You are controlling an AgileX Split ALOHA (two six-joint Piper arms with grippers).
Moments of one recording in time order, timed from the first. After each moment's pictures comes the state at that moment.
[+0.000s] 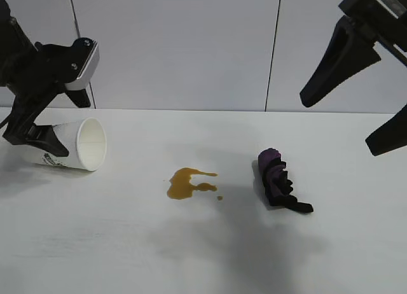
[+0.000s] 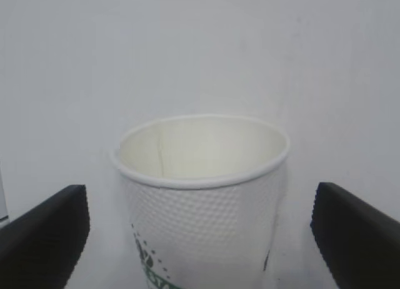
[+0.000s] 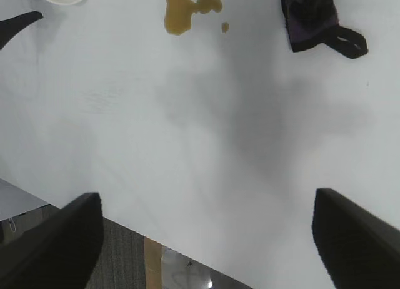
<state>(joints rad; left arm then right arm) -0.19 1.99 -1.32 -0.34 0.58 1.90 0.07 1.37 -0.91 0.67 0.95 -0.23</state>
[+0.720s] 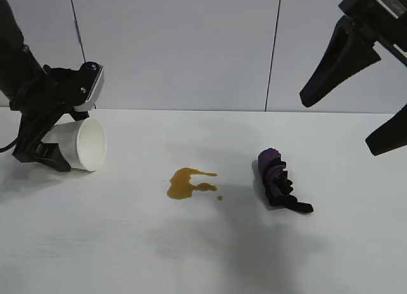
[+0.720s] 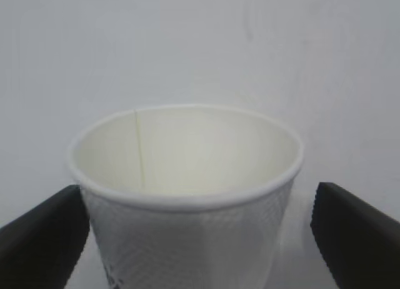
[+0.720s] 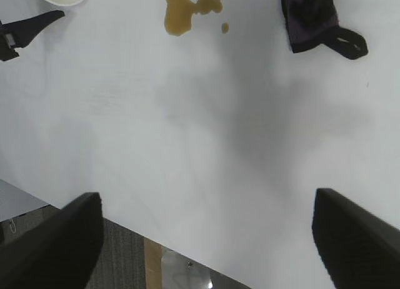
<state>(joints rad) -0.19 2.06 -1.32 -0.26 0.50 1.76 0.07 1.37 -0.91 0.67 0.95 -0.23</state>
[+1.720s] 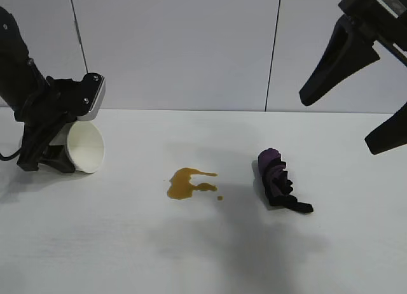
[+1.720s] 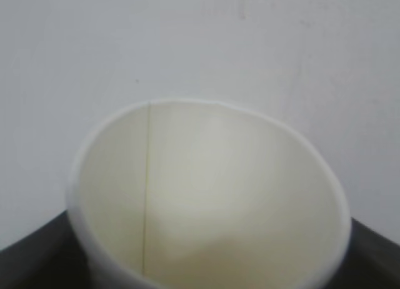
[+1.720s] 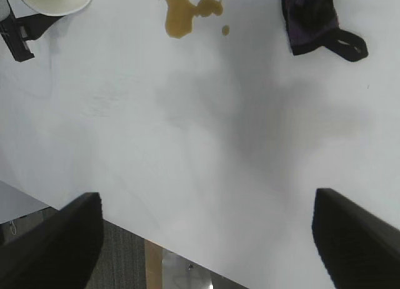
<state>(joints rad) -0.19 2.09 -1.32 -0.29 0.47 1.74 0.07 1.37 -0.91 0.67 0.94 -0.23</state>
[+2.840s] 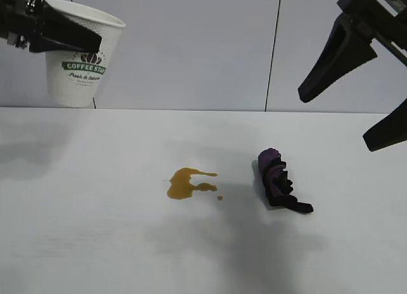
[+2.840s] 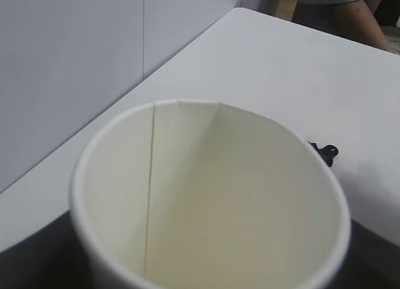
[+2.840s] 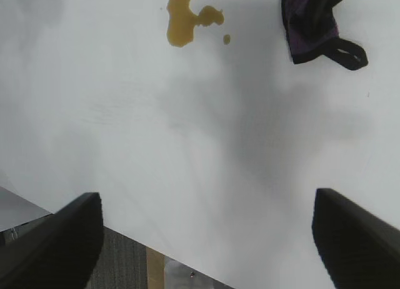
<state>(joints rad) 0.03 1.82 -1.10 -1.51 1.01 2.12 0.07 1.37 -0.91 0.68 0.92 -0.23</state>
